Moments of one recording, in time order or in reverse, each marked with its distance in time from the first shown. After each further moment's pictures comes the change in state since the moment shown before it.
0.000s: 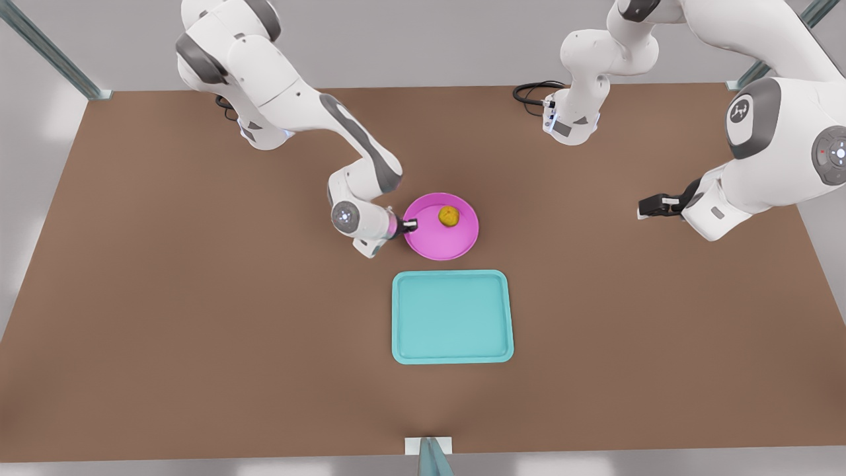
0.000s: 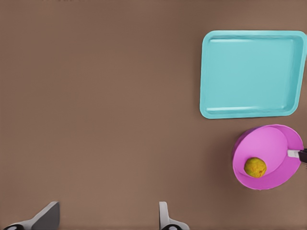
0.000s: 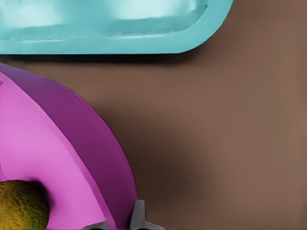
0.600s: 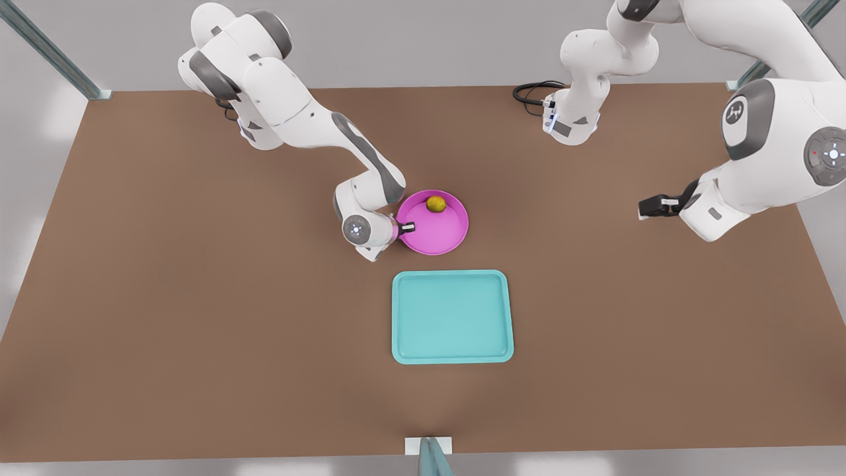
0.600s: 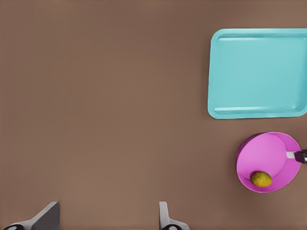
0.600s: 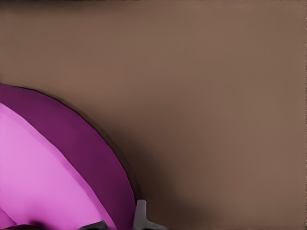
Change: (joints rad) left arm -0.002 -0.003 -0.007 -0.008 0.037 0.002 -0.008; right arm 0.055 0.118 -0.022 0.011 -0.059 -0.042 0.006
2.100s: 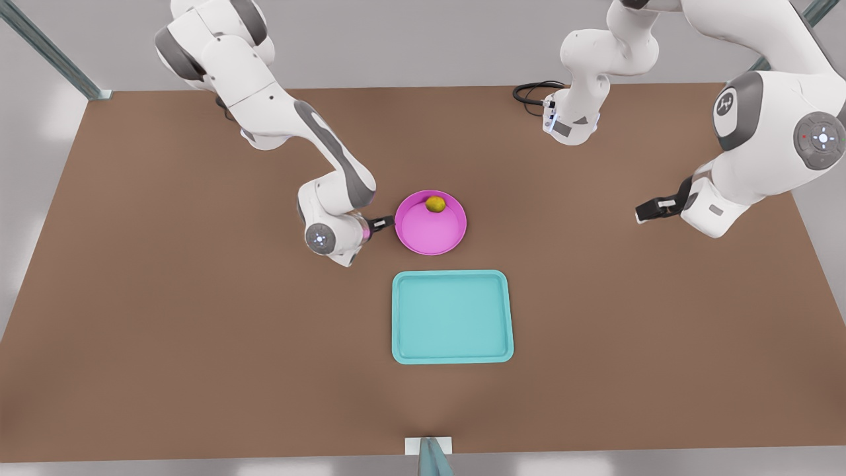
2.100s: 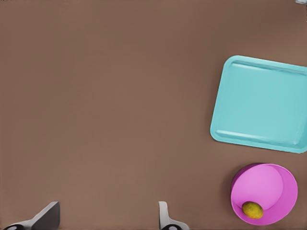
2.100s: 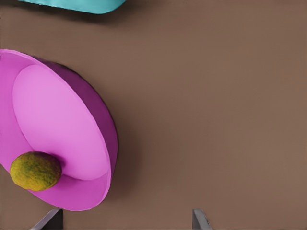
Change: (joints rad) left arm -0.011 -0.071 -0.006 -0.106 0.013 0.098 -0.180; right arm -0.128 -0.134 -0.006 -0.011 -0.040 -0.230 -0.155
